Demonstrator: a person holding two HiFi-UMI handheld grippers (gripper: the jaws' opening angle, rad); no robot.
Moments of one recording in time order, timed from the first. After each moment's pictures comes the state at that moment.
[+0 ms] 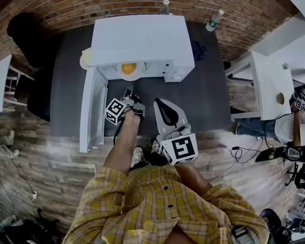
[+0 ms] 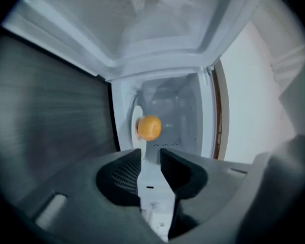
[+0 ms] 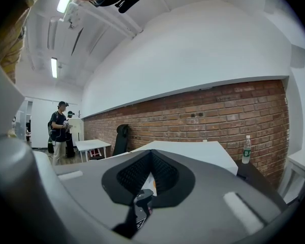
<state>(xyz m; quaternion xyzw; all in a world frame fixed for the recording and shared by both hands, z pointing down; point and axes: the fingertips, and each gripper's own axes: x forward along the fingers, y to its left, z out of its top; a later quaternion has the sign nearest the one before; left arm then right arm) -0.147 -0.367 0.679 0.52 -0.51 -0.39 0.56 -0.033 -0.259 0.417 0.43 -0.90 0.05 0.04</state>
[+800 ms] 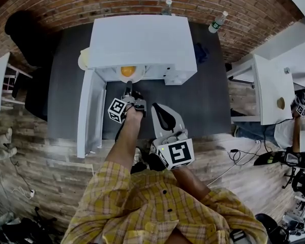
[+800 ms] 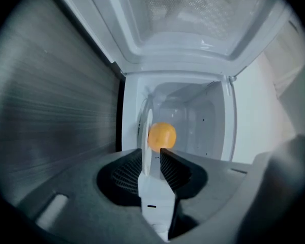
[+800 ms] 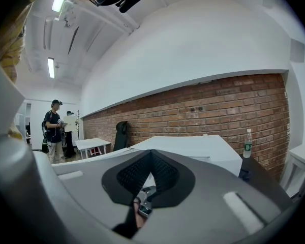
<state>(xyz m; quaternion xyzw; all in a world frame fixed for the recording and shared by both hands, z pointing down) -0.154 -0.402 0.715 0.47 -0.51 -0.47 0.55 -0.041 -0.272 0.442 0.43 -0.90 0.07 0.05</state>
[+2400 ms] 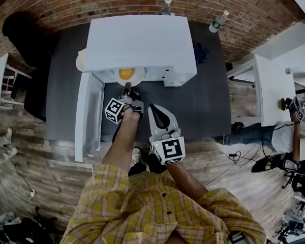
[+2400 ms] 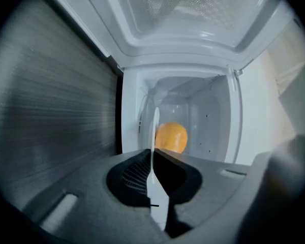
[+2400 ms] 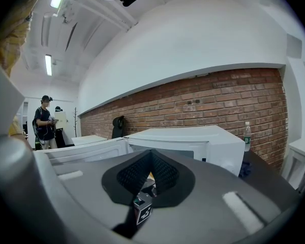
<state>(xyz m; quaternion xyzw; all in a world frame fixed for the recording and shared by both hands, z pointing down) -0.154 -0.411 0.720 0.48 -0.50 -0.44 0.56 -0.040 -0.292 0.498 0.44 -0.89 0.08 0.06</state>
